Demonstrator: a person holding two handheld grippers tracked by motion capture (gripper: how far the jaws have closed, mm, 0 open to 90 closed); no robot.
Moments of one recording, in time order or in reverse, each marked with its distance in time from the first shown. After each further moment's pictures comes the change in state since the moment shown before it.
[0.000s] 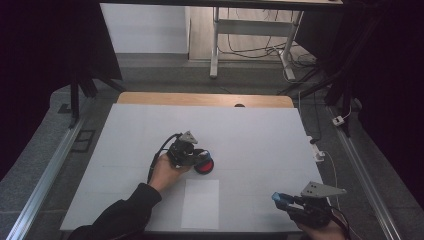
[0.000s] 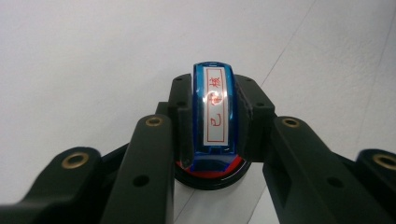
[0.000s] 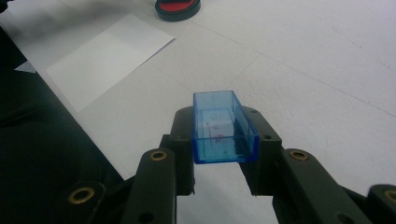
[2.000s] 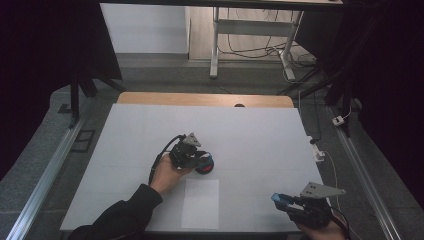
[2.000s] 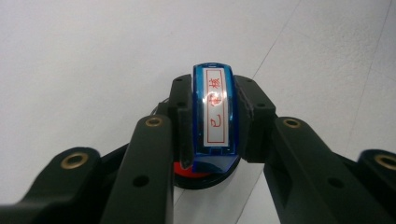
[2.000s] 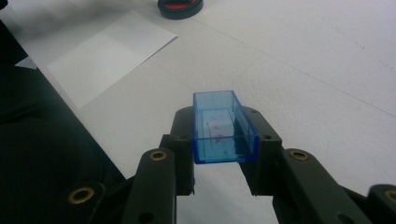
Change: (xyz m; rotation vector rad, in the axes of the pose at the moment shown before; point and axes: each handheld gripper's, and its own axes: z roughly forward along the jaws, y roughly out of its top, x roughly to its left) left arm -0.007 0.004 0.000 0.027 -0.013 0.022; right arm 0.001 0.000 0.000 0.006 0.003 -0.016
